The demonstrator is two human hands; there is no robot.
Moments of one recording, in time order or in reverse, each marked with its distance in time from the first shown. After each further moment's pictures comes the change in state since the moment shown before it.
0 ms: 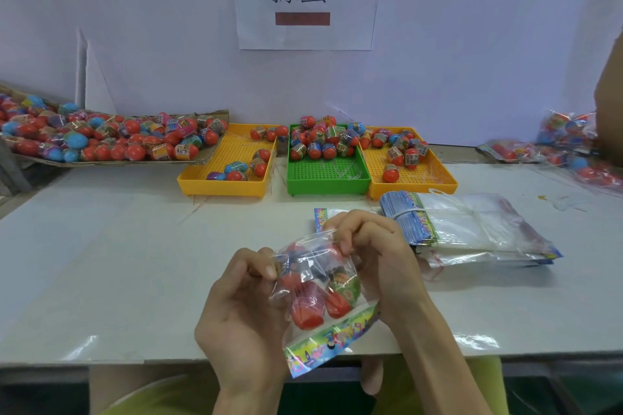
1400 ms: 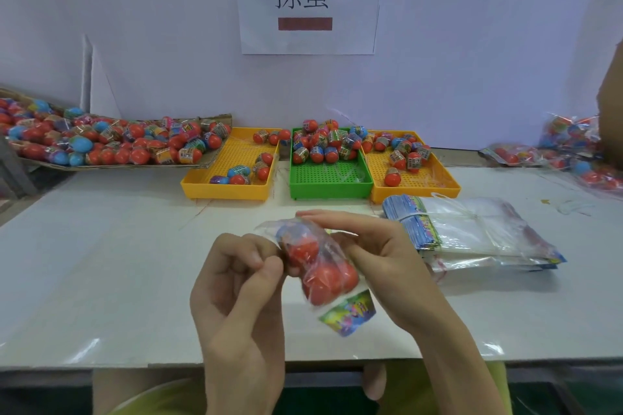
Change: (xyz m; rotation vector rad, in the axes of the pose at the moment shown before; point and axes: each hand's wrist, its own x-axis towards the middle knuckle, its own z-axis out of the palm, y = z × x) left_hand -0.003 0.022 0.012 0.074 -0.162 0.221; right_hand -0.006 -0.015 -0.001 -0.345 -0.118 -0.041
